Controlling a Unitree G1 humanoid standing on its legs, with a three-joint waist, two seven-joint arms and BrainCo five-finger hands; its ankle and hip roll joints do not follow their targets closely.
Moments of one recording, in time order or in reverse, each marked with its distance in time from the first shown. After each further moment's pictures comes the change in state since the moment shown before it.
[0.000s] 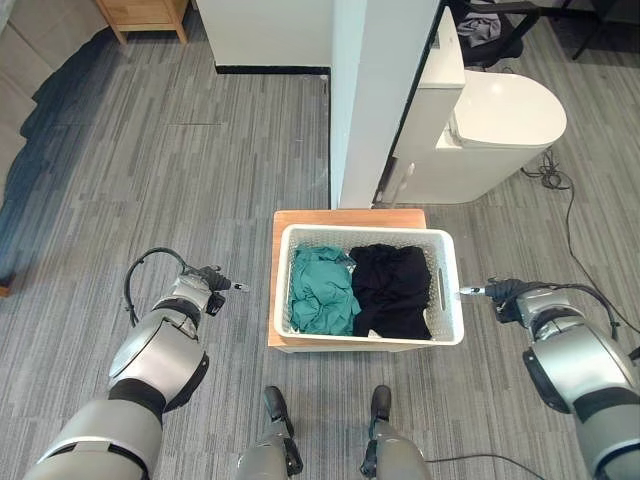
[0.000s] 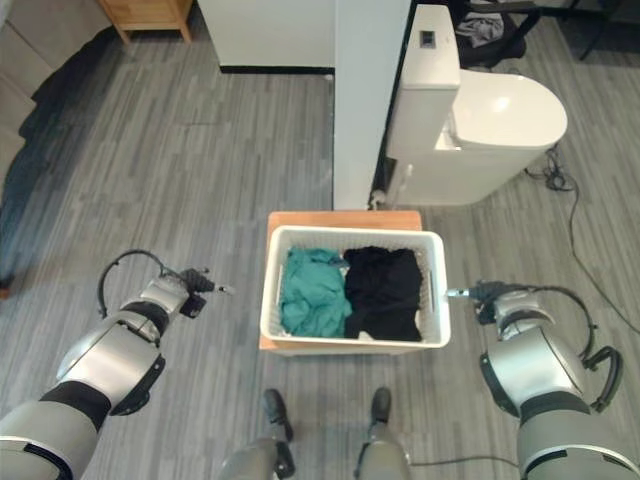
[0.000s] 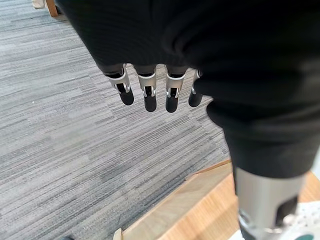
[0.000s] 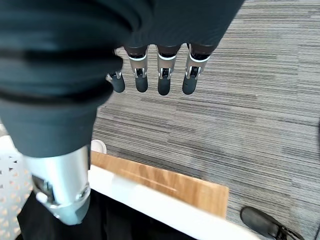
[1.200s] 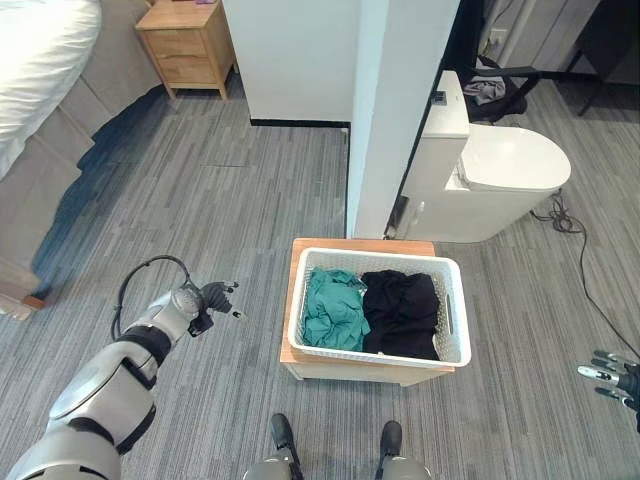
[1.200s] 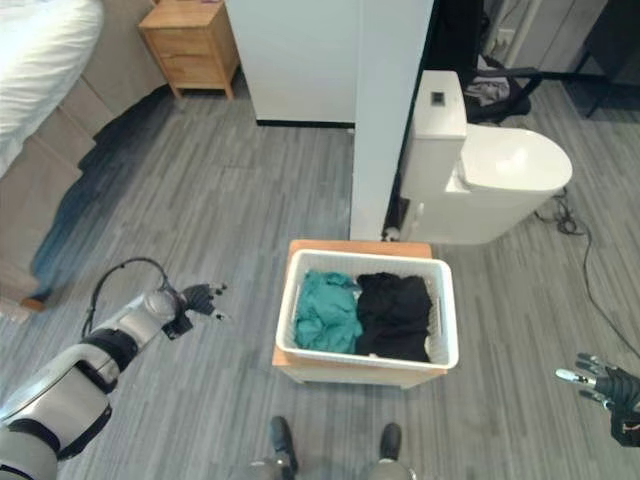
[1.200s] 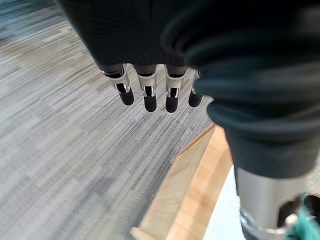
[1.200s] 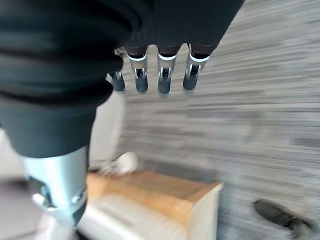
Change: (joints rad) left arm 0.130 0.157 -0.273 -0.350 0.134 -0.076 -0.189; right arm 0.926 -0.502 -0.373 -0.682 0.319 0.025 0.161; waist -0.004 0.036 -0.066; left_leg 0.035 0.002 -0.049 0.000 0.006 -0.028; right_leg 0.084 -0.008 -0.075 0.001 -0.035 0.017
